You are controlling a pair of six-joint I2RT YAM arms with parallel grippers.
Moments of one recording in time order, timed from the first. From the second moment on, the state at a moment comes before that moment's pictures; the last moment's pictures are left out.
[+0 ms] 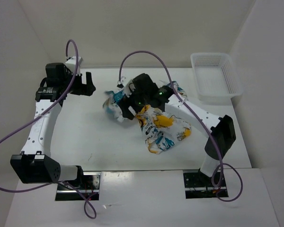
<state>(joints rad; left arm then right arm) 0.04 1.32 1.41 -0.64 0.30 0.07 0.80 1.72 1.66 -0.58 -0.24 -0.08</state>
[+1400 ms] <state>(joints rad) -0.06 2.24 1.77 -0.62 0.20 0.07 0.40 2.55 2.20 -0.47 0.12 0.09</state>
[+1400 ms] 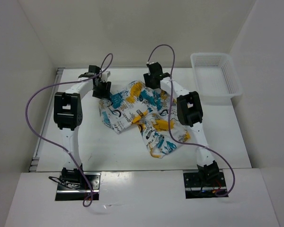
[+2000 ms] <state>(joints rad) -0.05 2.09 1.89 -0.77 0.22 0.07 0.43 2.26 2.10 -0.59 -0.19 0.08</state>
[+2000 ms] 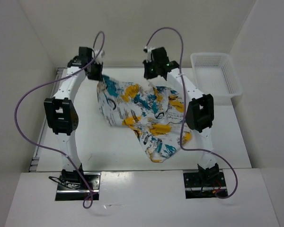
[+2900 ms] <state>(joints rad) -0.46 1.83 2.19 -1.23 0.33 0.07 0.32 1.59 1.58 -0.47 -0.26 0.09</state>
